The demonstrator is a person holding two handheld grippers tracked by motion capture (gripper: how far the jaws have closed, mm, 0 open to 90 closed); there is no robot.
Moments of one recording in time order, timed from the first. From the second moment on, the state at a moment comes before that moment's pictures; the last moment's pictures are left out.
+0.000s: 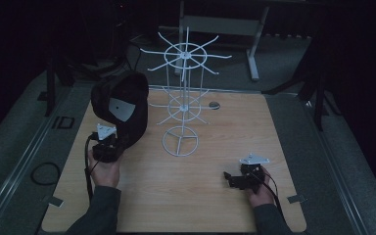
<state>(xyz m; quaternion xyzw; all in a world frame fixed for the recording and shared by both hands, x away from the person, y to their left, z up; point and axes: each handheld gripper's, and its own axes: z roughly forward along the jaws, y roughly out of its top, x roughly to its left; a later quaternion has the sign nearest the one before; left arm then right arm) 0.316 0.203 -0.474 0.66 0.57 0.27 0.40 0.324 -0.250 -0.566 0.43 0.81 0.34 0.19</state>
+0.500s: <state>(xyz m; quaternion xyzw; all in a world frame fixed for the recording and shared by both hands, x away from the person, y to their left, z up) 0.312 0.204 -0.466 0.66 0.57 0.28 0.40 0.324 -0.250 -0.566 0.43 0.82 0.34 0.19</state>
